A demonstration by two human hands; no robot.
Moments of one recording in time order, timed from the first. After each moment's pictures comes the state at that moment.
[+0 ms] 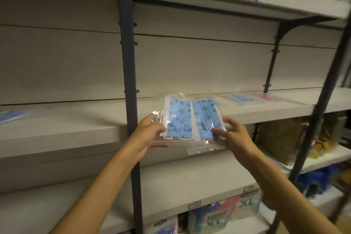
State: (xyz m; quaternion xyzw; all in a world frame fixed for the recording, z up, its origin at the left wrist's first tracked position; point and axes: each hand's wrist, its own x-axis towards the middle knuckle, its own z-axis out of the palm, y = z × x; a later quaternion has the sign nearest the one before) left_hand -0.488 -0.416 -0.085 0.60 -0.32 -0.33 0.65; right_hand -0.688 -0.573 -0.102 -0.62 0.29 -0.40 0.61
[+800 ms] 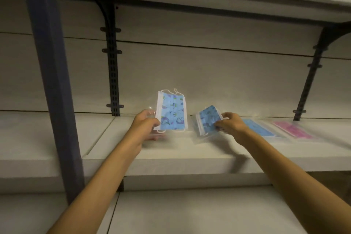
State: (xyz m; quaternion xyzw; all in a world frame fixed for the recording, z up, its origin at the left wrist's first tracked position) left_hand -0.470 -0.616 -0.044 0.66 -0.23 -0.18 0.69; right_hand -0.598 -0.878 -0.053 -0.76 0.35 -0.26 0.48
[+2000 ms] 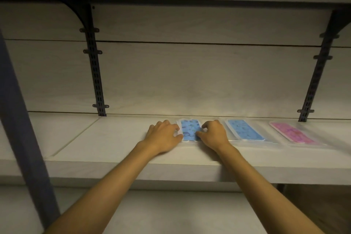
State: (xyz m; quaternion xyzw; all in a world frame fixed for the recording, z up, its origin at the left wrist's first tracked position) left_hand -0.505 -0.753 -0.076 0.90 -0.42 0.05 0.12; right_hand -0.591 -0.929 -0.098 -0.89 0.30 -0.25 0.22
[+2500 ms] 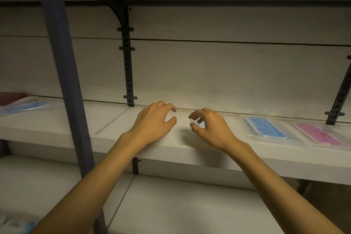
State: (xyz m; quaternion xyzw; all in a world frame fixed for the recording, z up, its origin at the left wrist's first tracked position) left_hand -0.534 -0.639 -0.038 0.88 -0.39 0.20 0.19; right_hand -0.630 -0.820 -0.056 -0.95 0.04 -0.28 0.16
